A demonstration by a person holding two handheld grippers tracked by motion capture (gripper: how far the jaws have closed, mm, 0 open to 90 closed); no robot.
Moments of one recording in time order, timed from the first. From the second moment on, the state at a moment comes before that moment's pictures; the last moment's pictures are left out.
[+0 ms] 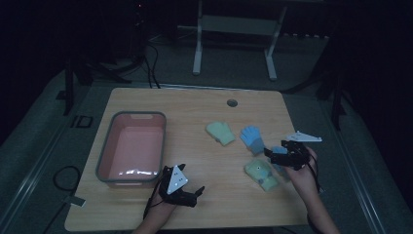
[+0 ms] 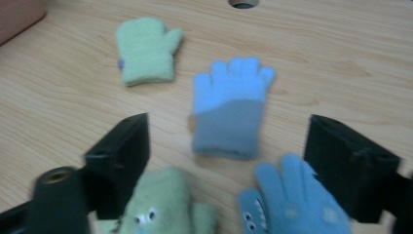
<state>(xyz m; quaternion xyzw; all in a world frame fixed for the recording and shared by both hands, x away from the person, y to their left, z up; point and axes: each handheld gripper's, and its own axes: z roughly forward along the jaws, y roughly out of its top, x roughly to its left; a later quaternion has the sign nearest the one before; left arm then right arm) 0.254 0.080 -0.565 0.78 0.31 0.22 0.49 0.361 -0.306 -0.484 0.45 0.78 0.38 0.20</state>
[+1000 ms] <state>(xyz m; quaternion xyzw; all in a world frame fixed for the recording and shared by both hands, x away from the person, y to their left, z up) 0.254 0.081 -0.565 0.79 0.30 0.22 0.49 0.424 -0.207 -0.496 0.37 0.84 0.37 0.14</state>
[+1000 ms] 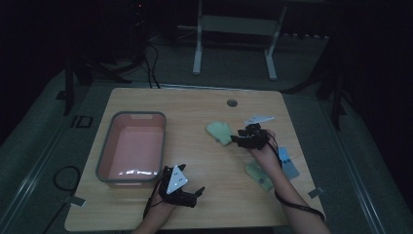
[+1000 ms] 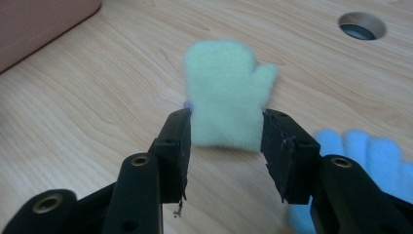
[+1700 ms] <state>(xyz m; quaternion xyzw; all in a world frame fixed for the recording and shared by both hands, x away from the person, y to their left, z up) 0.254 0.081 -0.565 0.79 0.30 0.22 0.49 0.478 -0.164 -0.520 0.36 0.85 0.36 0.13</state>
